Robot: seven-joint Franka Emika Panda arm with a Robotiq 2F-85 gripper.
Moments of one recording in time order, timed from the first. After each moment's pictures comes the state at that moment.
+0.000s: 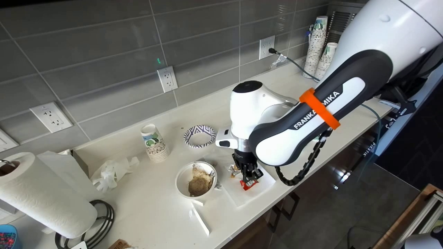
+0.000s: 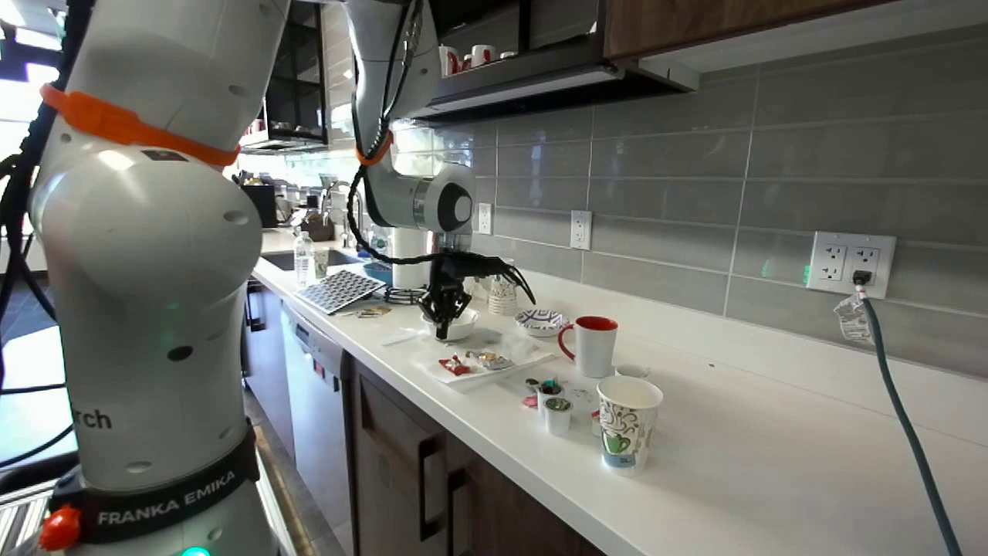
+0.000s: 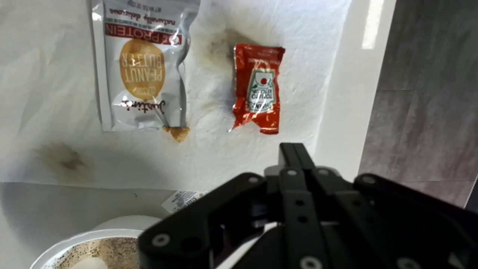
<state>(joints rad) 0.20 0.32 0.34 -2.26 -0.10 2.53 -1.04</state>
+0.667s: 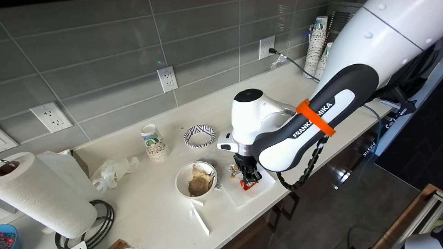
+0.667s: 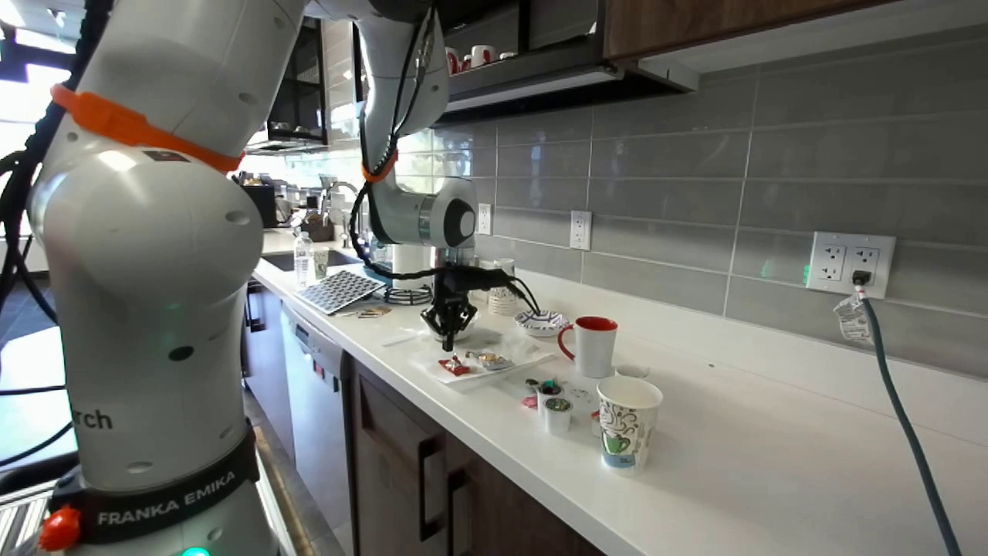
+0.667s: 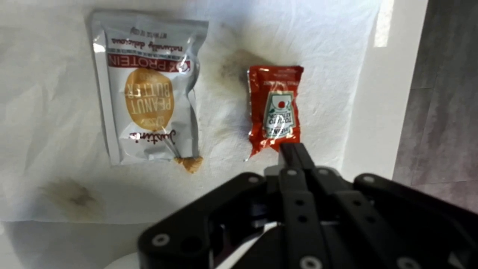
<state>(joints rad) 0.21 0.38 0.31 -2.26 -0.18 2.60 -0.93</state>
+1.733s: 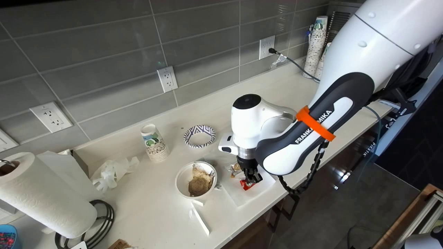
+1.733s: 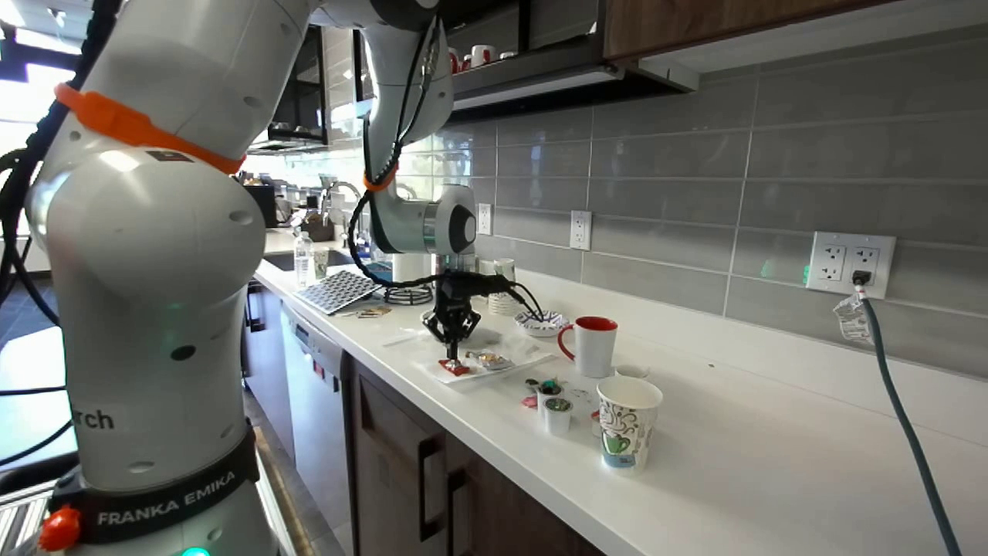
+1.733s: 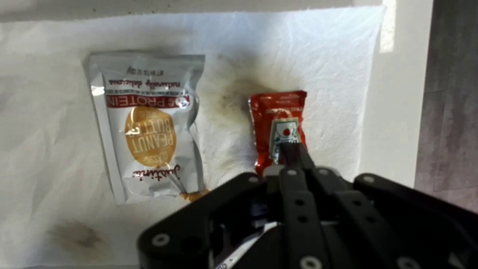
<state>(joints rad) 0.22 0.41 0.28 -2.25 -0.29 2.60 -0.78</state>
